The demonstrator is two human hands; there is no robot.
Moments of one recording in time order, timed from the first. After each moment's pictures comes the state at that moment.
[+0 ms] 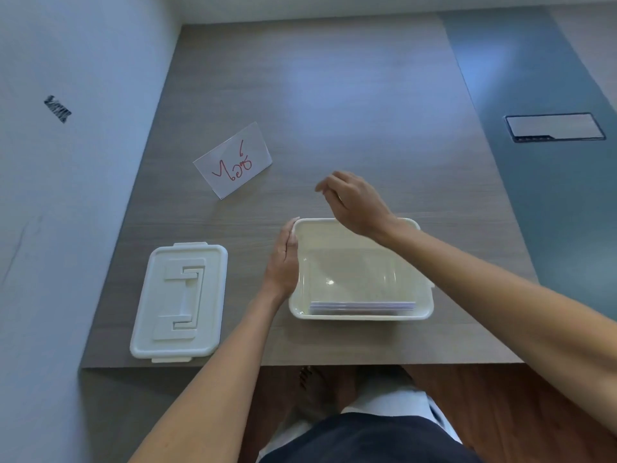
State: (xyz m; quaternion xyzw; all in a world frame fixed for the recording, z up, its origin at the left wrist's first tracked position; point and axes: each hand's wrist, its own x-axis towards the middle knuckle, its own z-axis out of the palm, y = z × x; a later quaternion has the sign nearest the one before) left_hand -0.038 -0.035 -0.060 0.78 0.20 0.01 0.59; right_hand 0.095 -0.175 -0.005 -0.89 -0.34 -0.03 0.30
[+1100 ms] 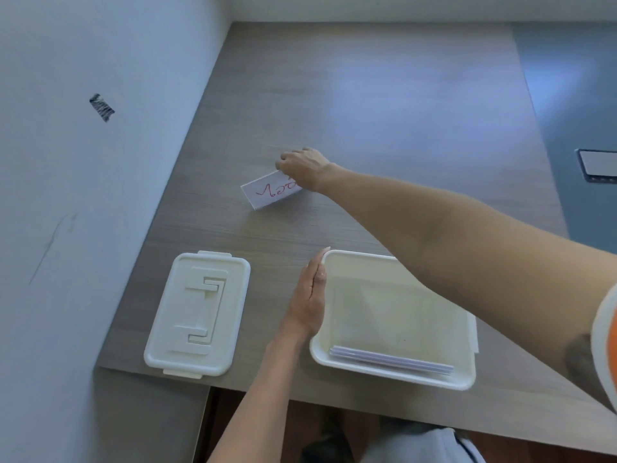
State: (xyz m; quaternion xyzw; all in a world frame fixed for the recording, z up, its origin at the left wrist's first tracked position) left_hand -0.040 -0.035 -0.066 0.77 0.22 0.00 0.60; right_hand 0.220 0.017 -0.023 -0.84 -0.54 0.04 -0.03
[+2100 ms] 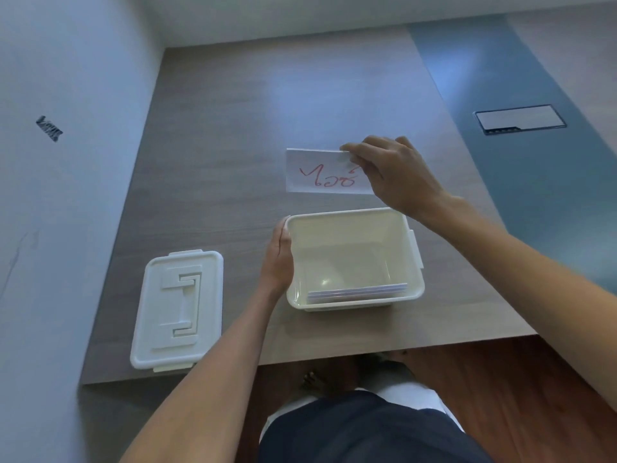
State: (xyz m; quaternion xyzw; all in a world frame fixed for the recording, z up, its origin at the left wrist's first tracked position) left_hand -0.044 -0.037 -0.054 0.79 0.19 0.01 0.58; right_hand 0.072 -0.241 0.080 -0.91 -0.34 -0.13 0.21
